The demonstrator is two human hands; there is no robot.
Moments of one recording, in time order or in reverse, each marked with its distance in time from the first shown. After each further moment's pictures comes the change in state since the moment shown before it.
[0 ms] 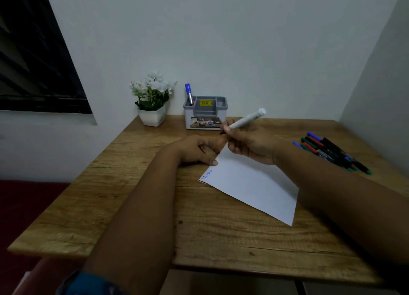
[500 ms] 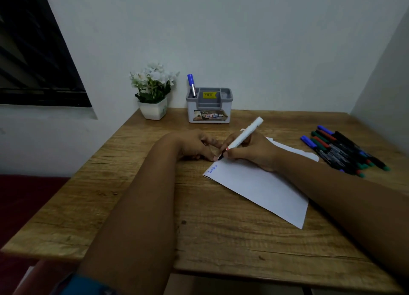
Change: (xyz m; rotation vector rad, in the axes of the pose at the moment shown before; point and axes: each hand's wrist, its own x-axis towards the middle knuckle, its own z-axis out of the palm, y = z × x) left_hand 0.012 -0.006 -0.010 -0.113 -0.173 -0.080; right_hand 0.009 0.041 -0.006 -0.474 0.132 -0.052
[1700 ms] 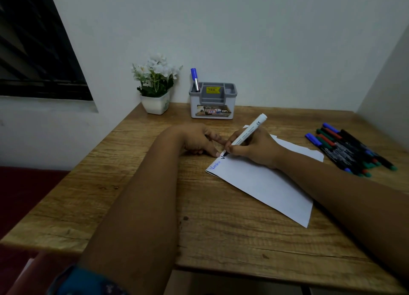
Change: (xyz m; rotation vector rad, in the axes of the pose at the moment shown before) left_hand -0.004 0.005 -0.001 0.022 -0.019 -0.006; right_hand 0.003 0.006 0.000 -0.196 0.078 -0.135
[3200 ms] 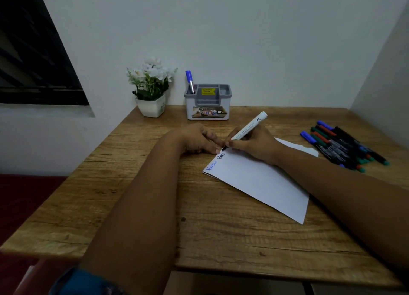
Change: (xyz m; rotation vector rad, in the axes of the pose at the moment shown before) left_hand 0.007 -0.001 0.007 -0.081 0.131 0.022; right_hand 0.003 0.002 -0.007 -0.012 0.083 0.012
